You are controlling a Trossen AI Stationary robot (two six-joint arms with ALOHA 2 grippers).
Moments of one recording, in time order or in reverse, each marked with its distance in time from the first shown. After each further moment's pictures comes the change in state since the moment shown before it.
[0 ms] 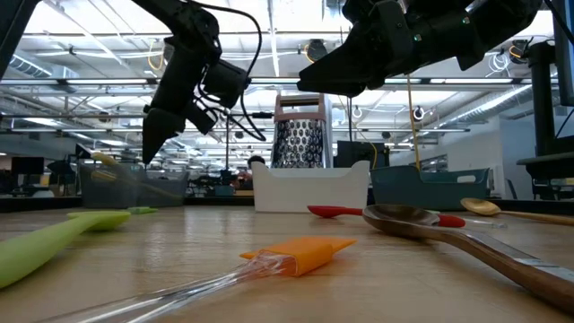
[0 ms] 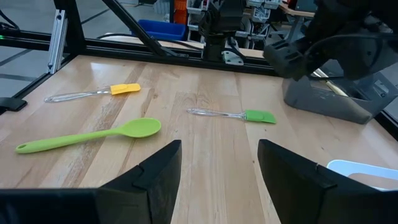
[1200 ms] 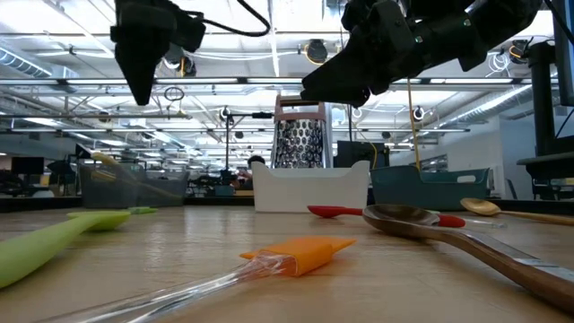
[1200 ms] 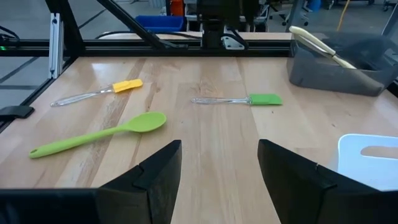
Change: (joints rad) left arm -0.477 -0.293 0.000 0.058 0.070 -0.493; right arm 0.001 0.000 0.000 -0.046 0.000 0.113
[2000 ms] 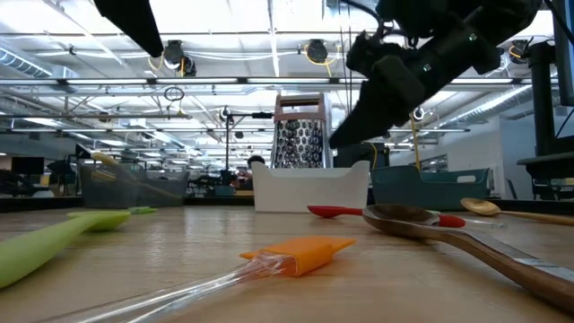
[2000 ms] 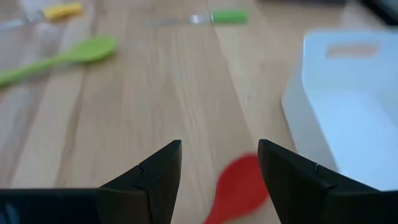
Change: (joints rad) left arm -0.446 -0.005 0.000 0.224 -0.411 -0.208; right arm 0.001 0.000 0.000 -0.307 0.134 0.109
